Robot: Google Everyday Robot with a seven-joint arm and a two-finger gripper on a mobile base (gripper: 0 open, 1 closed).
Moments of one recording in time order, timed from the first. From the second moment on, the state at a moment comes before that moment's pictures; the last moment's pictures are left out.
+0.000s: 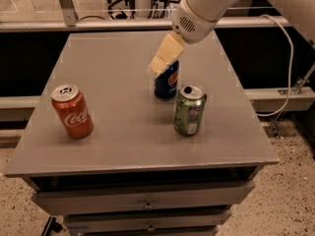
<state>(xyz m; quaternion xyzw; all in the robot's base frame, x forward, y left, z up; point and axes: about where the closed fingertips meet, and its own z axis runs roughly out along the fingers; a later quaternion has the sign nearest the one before) 0.599 -0.042 0.936 -0.46 0.85 0.09 0.22</state>
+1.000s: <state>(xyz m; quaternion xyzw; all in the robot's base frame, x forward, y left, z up) 0.605 -0.033 0.870 -0.44 0.87 0.09 0.18</state>
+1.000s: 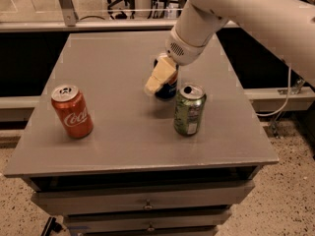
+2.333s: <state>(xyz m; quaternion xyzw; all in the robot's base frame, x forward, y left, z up) 0.577 -0.025 0.898 -0.47 0.85 0.12 0.21</state>
